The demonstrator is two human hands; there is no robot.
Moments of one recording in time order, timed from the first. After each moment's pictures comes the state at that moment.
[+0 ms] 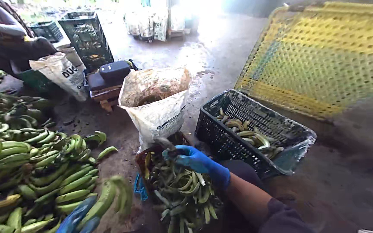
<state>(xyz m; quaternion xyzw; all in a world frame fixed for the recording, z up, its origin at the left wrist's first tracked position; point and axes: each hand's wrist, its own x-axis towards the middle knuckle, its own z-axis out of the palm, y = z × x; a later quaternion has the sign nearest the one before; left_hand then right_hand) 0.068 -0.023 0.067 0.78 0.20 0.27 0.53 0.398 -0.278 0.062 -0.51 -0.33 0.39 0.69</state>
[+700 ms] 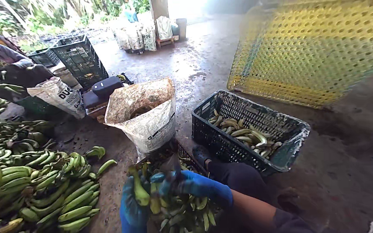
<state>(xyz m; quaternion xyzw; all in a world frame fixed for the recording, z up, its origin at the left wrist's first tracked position) 0.252 -0.133 0.051 0.35 0.18 0.27 0.88 0.367 -0.321 0.062 -0.42 -0.44 0.41 0.68</state>
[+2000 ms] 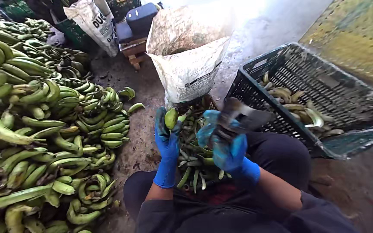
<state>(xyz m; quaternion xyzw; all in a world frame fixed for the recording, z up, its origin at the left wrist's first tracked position) 0.243 -0.140 0.038 0.63 0.07 0.47 0.61 0.313 -0.291 0.074 -0.61 -0.46 0.00 0.65</state>
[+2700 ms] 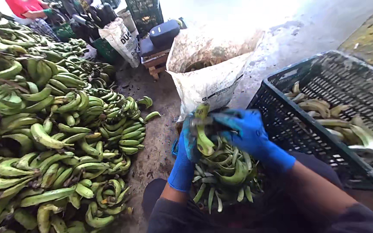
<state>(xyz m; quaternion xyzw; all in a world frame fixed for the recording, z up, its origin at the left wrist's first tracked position) 0.277 -0.127 0.078 0.49 0.10 0.23 0.83 0.410 -0.276 0.067 -0.75 -0.52 -0.15 0.39</state>
